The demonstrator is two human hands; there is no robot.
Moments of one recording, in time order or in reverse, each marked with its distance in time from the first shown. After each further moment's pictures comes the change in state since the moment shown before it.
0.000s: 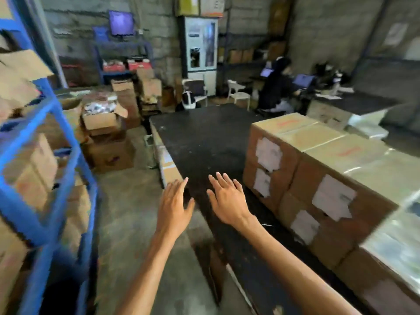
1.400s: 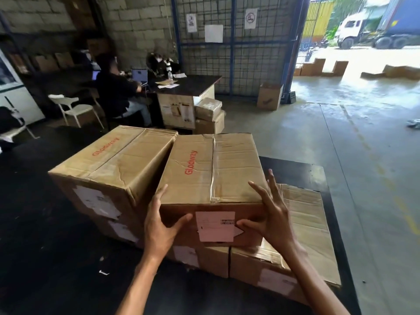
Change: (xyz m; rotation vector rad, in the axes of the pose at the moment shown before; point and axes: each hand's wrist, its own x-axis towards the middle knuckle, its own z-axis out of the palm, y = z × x) left_hand 0.096 0.313 0.316 -0.709 -0.384 0.397; right_hand -0.217 0.429 -0.108 0.042 0.736 0.583
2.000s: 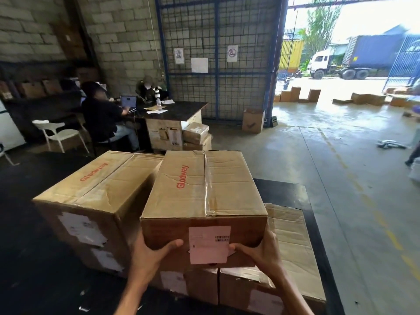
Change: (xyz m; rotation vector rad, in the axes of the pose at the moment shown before) left_hand -0.008 0.029 -0.004 -0.288 -0.005 -0.359; right_hand -0.028 -0.002 -0.003 0.360 0.069 0.407
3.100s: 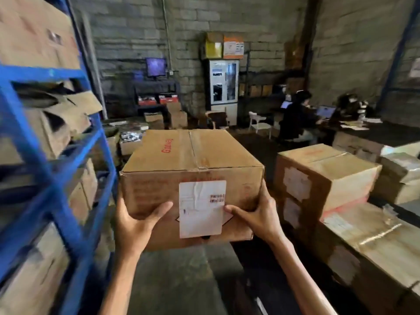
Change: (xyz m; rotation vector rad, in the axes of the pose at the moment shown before) left_hand -0.392 0.104 -0.415 0.219 1.049 0.300; right_hand -0.296 -0.330 0.215 0.454 -0.838 -0.521
